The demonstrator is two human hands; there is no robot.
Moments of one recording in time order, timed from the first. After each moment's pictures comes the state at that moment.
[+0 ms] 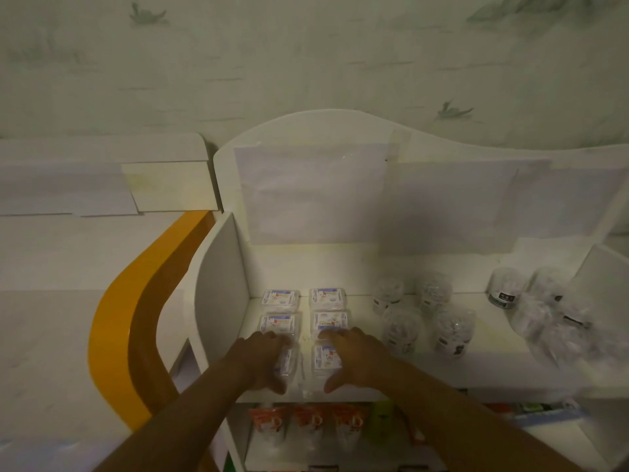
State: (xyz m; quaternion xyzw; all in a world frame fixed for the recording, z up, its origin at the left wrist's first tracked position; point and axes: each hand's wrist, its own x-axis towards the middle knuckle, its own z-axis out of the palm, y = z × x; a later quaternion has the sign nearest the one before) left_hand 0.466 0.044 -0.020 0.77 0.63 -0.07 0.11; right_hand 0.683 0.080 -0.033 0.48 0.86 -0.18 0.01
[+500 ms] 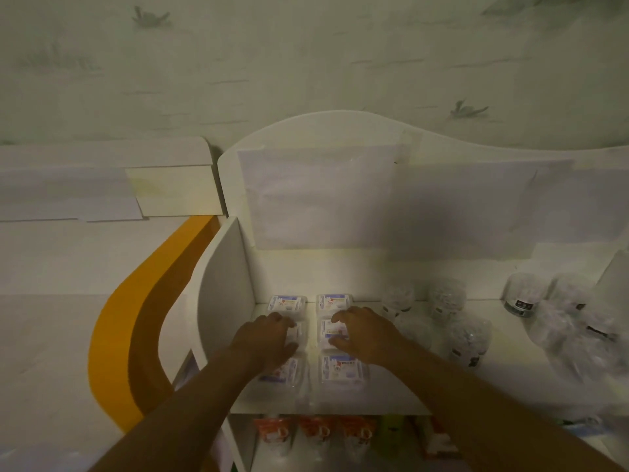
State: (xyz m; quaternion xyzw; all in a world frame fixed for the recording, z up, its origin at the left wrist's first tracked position) left_hand 0.467 0.073 -0.004 0.74 0.67 -0.02 0.05; right_hand 0.680 0.117 -0.012 0.52 0.84 -0.16 -0.07
